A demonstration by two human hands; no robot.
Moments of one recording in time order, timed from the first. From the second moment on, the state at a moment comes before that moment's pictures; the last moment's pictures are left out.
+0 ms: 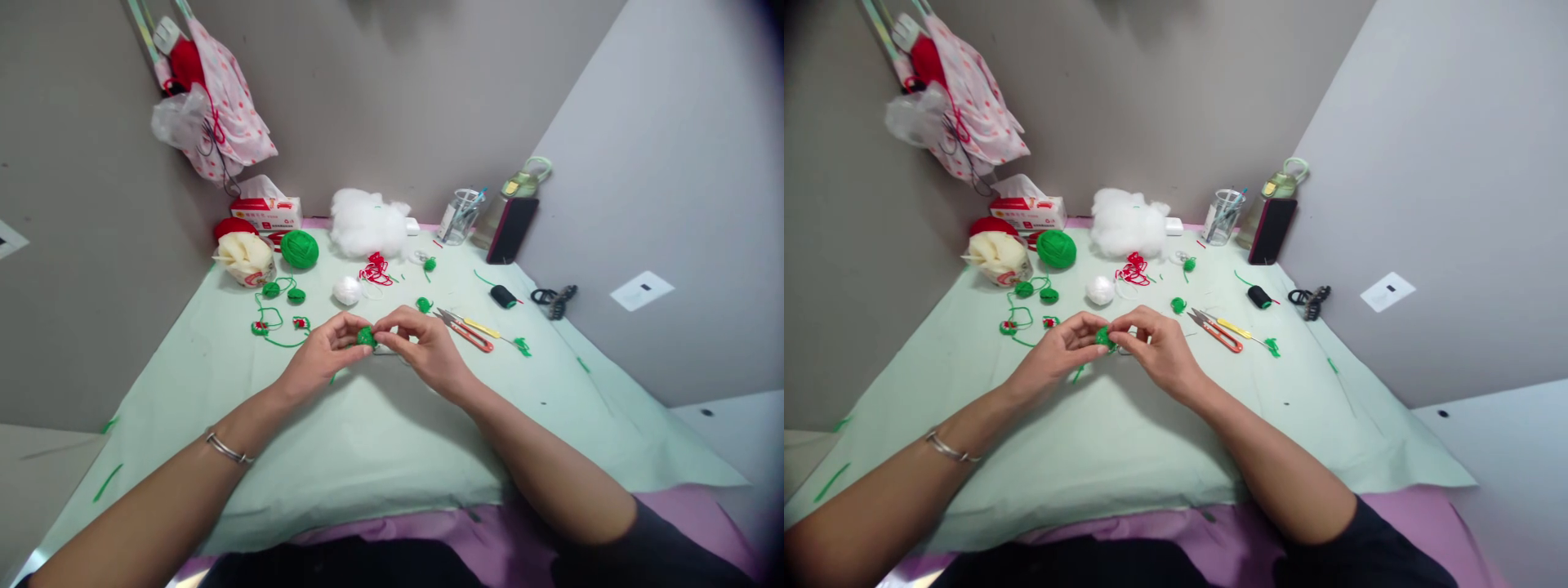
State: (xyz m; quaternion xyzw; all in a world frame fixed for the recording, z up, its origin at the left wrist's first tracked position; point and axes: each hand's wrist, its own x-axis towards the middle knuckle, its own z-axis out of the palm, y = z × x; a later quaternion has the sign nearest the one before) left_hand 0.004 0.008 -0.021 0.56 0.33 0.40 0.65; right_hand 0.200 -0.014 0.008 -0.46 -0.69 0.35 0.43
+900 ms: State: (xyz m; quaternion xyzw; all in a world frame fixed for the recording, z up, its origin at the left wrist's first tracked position) left_hand -0.006 0.018 -0.012 0.53 0.34 0.37 0.68; right_hand 0.222 0.003 0.006 -0.37 -0.62 0.65 0.24
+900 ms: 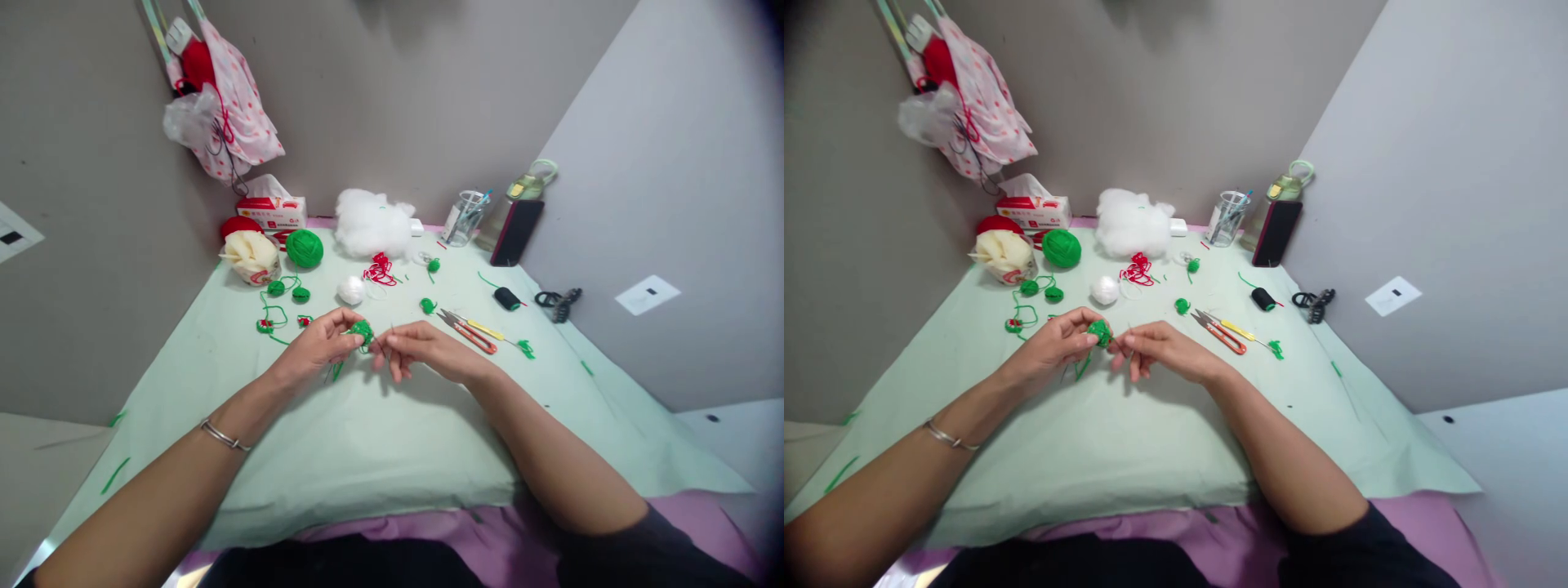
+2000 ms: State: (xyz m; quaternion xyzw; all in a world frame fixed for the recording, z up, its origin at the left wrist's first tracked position) left_hand -0.009 0.018 -0.011 0.48 0.32 0.34 0.74; right_hand 0.241 -0.005 0.024 -0.48 -0.72 0.38 0.31
